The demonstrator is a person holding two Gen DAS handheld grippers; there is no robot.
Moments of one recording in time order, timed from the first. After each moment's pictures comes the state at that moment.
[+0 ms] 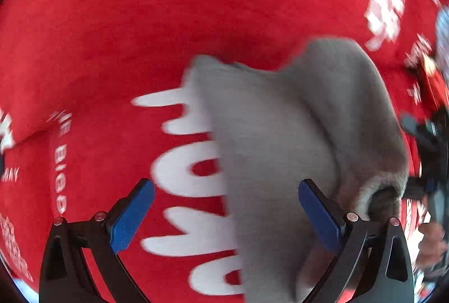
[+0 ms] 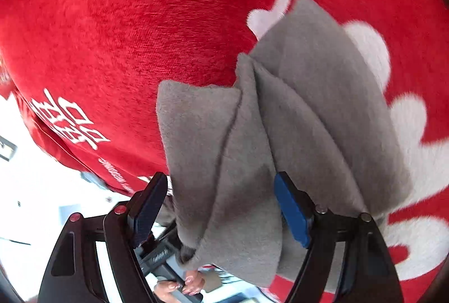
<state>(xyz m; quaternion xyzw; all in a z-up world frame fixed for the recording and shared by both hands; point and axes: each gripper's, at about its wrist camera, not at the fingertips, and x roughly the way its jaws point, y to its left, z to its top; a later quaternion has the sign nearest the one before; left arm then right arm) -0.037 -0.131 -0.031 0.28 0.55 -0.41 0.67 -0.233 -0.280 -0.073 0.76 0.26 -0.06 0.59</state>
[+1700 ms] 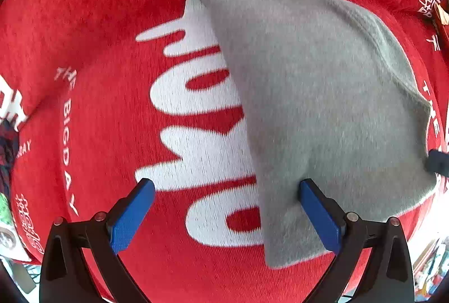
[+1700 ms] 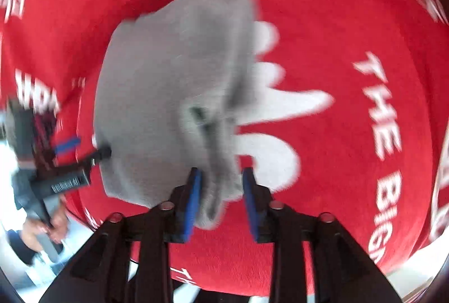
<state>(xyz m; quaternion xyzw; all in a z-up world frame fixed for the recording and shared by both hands) -0.079 -0.088 -0.062 0.35 0.58 -0.34 0.65 -0.293 -0.232 -0.010 0.48 0.56 -0.19 0.65</state>
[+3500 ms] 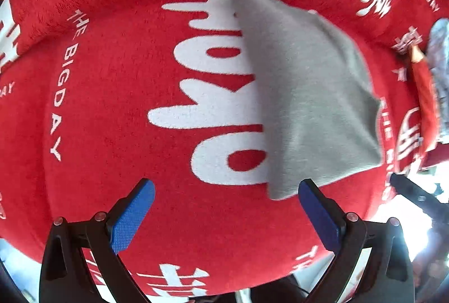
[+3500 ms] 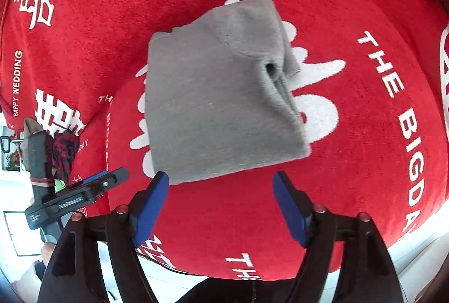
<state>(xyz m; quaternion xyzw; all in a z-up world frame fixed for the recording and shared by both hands) -0.063 -0.008 -0.016 0.22 0.65 -0.38 0.62 -0.269 -0.148 0.043 0.50 0.50 -0.22 0.67</state>
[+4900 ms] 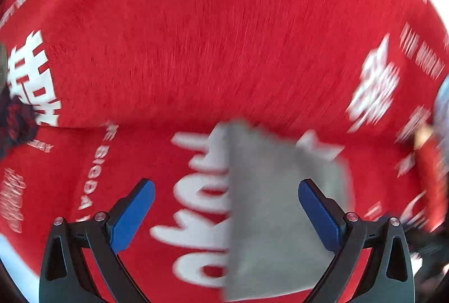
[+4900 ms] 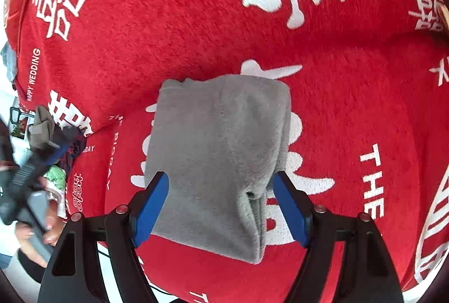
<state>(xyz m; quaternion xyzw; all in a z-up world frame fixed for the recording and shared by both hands) -0.044 -0.096 0.063 0.18 0.49 -0.33 0.79 -0.240 -0.263 0.050 0.44 0.50 -0.16 0.73</state>
